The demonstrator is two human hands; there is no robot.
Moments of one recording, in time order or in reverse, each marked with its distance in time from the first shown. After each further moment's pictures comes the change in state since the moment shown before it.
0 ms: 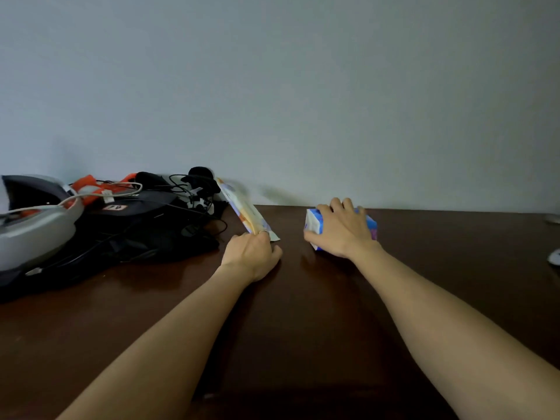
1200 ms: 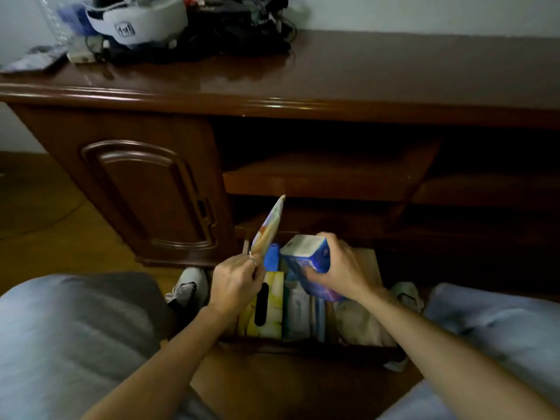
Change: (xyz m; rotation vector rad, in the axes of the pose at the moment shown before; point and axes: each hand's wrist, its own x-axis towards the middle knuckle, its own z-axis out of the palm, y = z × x) left_hand -0.533 -0.025 0.043 -0.250 0.205 0.025; right_hand -0.496 -0.129 0.110 0.735 -0.292 -0.144
